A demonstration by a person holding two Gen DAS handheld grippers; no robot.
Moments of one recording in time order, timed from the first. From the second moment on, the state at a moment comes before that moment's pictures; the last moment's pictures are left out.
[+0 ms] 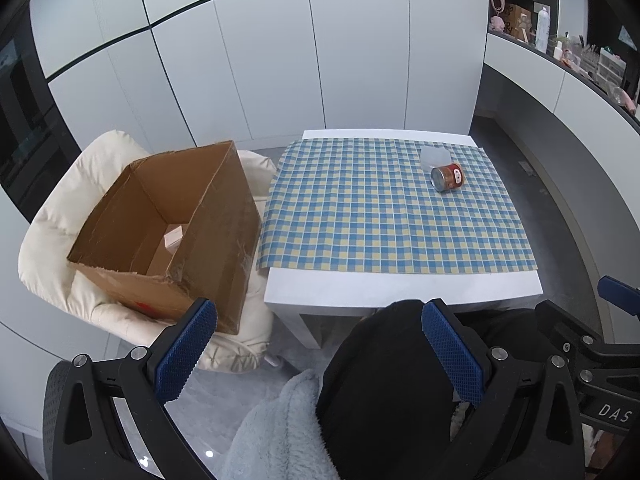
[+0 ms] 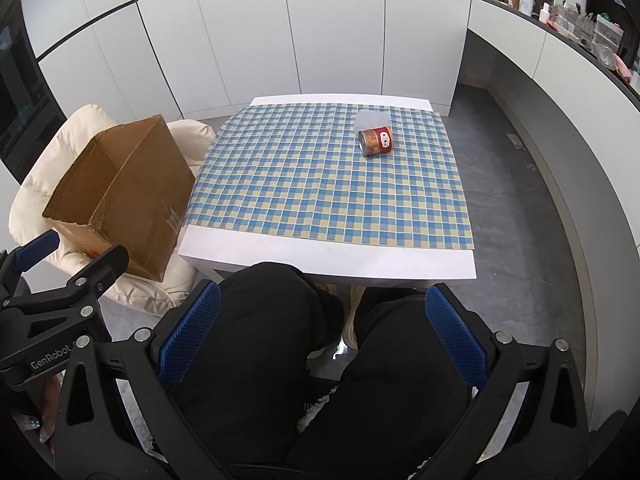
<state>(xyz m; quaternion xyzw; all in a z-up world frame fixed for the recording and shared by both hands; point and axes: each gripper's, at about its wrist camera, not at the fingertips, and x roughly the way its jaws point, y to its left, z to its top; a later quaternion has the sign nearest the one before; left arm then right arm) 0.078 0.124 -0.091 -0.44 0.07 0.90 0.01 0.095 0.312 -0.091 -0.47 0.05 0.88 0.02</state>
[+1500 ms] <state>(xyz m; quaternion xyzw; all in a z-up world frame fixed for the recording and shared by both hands) -0.121 0.165 -0.167 -0.50 0.03 0.87 0.01 -0.115 0.389 -0.180 -0.51 0.11 0.86 0.04</state>
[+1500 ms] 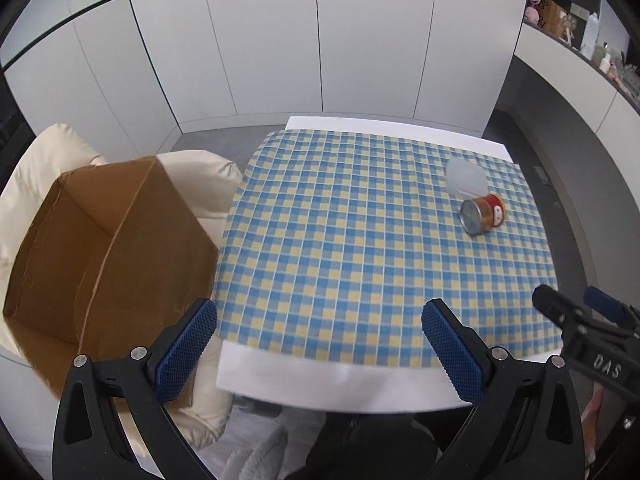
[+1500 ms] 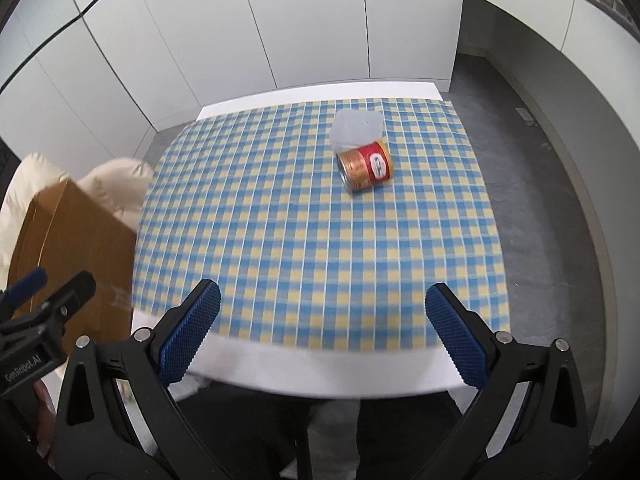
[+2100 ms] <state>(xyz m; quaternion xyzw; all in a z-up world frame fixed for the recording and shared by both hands) -0.220 0.211 -0.234 -0.54 0.05 0.84 0.02 -0.252 0.433 -0.281 -0.53 0.02 0.85 0.05</state>
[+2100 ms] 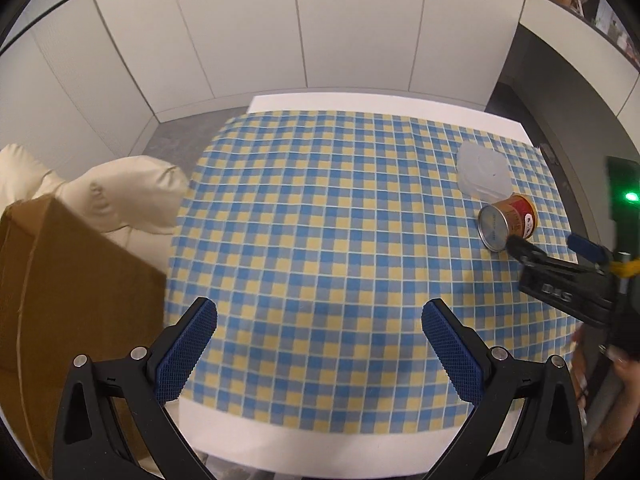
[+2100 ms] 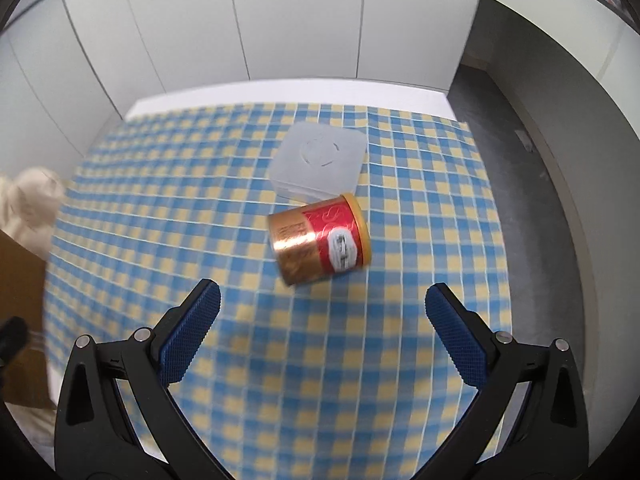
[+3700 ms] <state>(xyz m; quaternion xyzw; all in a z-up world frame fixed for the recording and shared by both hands) -0.365 0.421 -0.318 -0.56 0.06 0.81 0.15 -0.255 0.584 -0.329 -0.49 0.16 0.85 0.11</state>
